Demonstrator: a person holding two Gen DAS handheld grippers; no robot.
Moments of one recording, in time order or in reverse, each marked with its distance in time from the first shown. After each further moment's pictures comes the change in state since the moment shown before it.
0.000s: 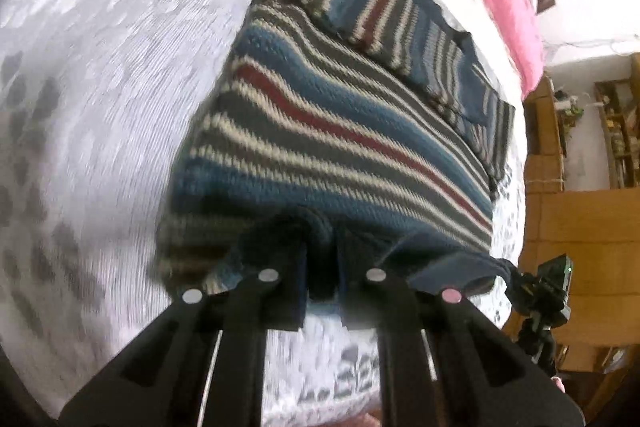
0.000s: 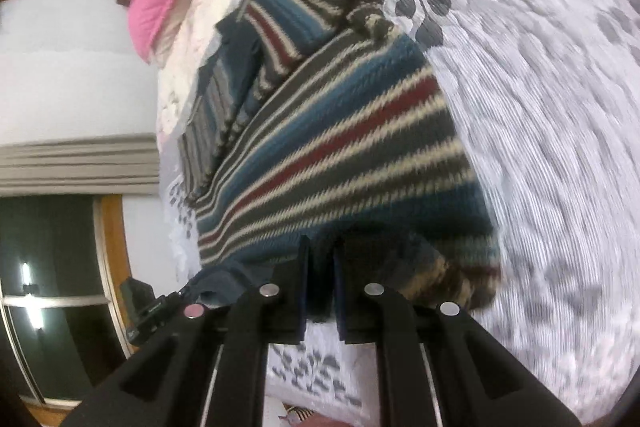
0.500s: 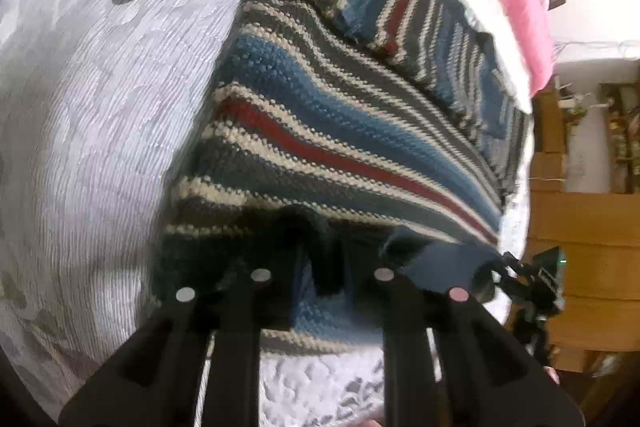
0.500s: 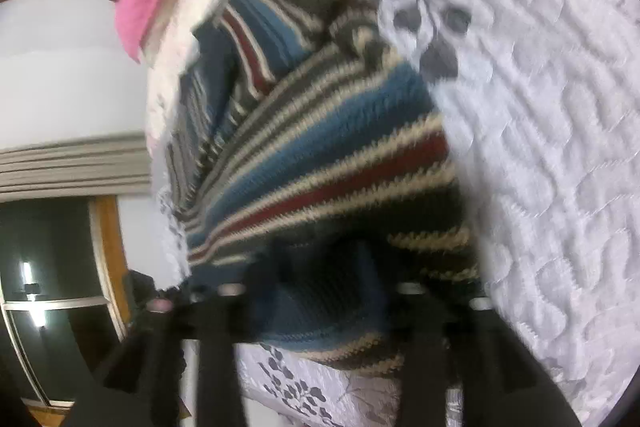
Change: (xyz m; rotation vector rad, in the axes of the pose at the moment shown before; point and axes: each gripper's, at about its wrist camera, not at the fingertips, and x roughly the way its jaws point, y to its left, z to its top) left arm 0.032 0.013 0.038 -0.017 0.076 -0.043; right arm 0.017 -0.018 0.042 -0.006 0.022 0.018
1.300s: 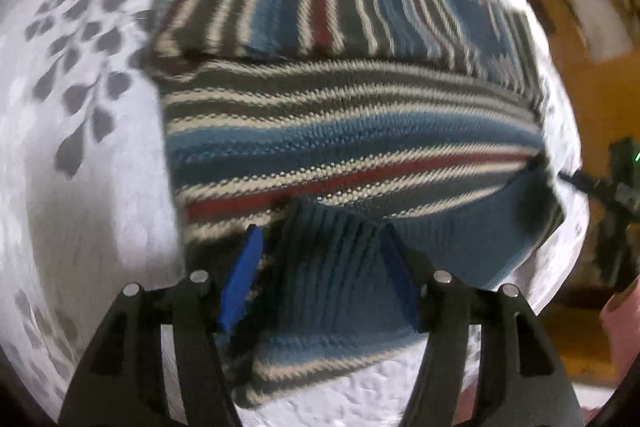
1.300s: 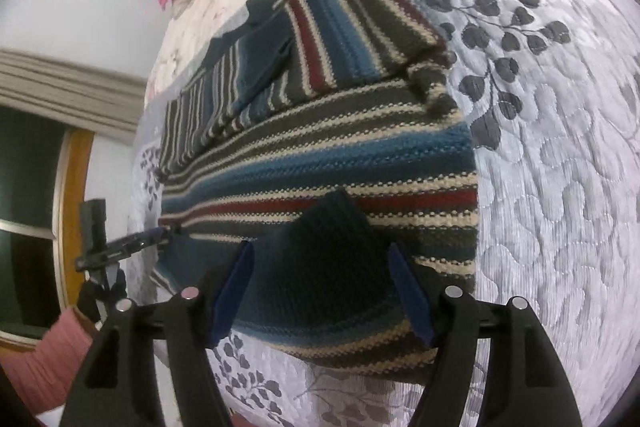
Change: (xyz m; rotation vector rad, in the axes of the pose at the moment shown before) left arm 0.022 -0.062 0.021 0.470 0.099 0.257; right arm -0.001 0.054 -0.015 -0.317 0.004 -0.164
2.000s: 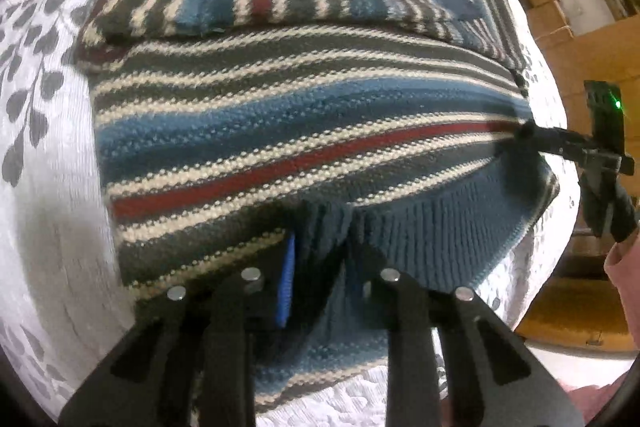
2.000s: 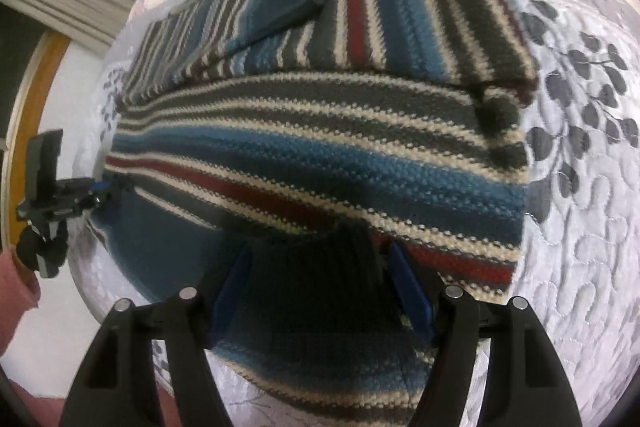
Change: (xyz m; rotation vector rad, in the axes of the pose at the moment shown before) left arm 0.028 -0.013 -0.009 0.045 0.026 -0.067; right arm 0.062 0.034 0.019 -0.278 0.160 -0.196
